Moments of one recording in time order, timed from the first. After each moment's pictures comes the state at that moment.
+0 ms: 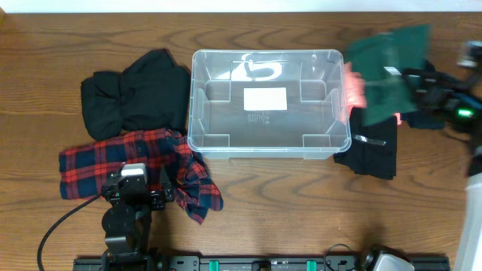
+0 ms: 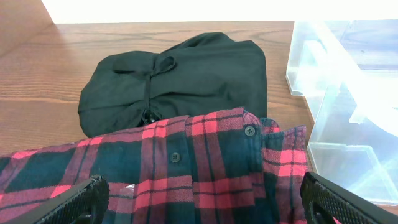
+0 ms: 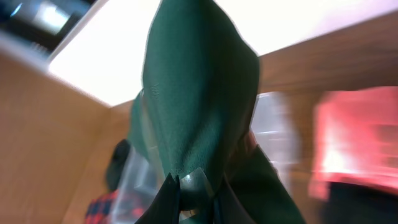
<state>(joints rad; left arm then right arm) 0.05 0.01 0.13 -0.46 -0.04 0.02 -0.34 1.19 1.28 -0.68 -0.85 0.33</state>
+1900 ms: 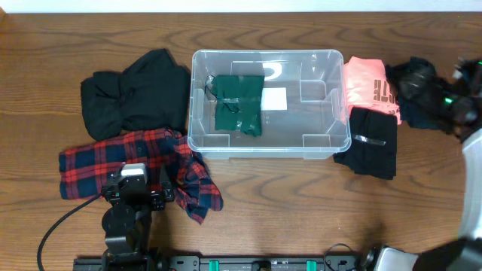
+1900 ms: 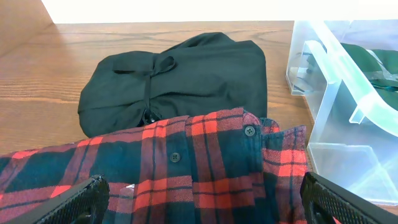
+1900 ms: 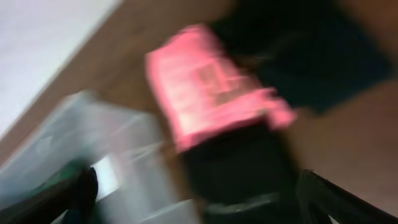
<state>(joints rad) 0.05 0.01 0.13 -0.46 -0.04 0.02 -0.43 1.47 1.26 -0.77 -0.29 0.40</state>
